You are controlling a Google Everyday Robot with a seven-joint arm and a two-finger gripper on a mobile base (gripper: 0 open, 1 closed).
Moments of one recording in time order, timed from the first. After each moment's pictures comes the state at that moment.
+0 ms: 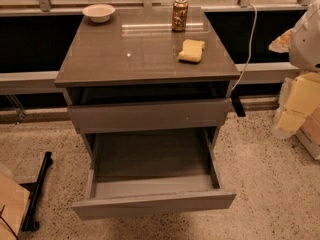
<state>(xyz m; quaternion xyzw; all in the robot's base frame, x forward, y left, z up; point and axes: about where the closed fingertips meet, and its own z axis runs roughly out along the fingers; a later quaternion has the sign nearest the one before) 0.438 -0.217 0.976 -0.60 0.78 -0.03 0.16</state>
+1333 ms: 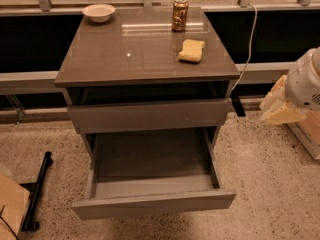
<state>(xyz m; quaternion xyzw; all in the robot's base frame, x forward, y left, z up) 0.458 -0.248 0.900 -0.58 0.79 -0.02 0.19</state>
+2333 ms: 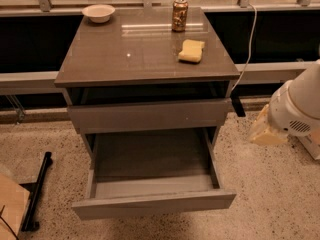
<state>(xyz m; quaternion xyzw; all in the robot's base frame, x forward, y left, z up) 0.445 -0.235 0.841 -0.58 0.80 0.01 0.16</state>
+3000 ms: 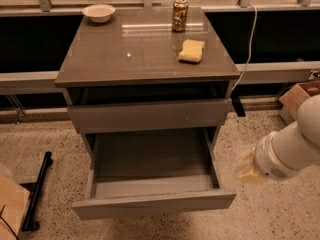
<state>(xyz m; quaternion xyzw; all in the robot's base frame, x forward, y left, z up) 0.416 -0.225 0.727 -0.55 0.82 0.07 0.17</state>
